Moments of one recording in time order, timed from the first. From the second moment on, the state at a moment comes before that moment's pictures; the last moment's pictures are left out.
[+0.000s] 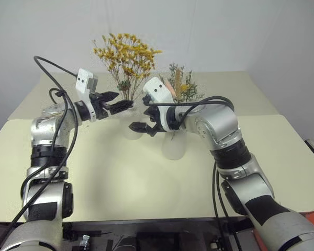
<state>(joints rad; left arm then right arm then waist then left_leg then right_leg) -0.91 0.62 0.16 0.34 -0.36 0.68 -0.94 -1.16 -0.20 0.27 0.05 0.31 1.12 0.56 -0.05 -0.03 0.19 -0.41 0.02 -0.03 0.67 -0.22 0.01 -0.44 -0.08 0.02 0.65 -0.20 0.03</state>
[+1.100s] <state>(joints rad) -0.49 0.90 0.34 -0.19 -0.63 0.70 -1.10 -0.91 -0.49 0.12 -0.33 0.58 1.14 0.84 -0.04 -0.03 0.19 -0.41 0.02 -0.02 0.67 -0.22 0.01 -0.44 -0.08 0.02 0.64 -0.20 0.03</state>
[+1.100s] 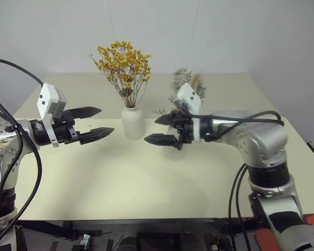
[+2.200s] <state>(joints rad) -0.34 1.05 0.37 -0.11 -0.67 0.57 -1.34 -0.56 -0.94 -0.10 -0.23 0.60 0.80 1.04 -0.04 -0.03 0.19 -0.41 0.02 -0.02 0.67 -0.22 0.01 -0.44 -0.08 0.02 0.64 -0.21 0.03</state>
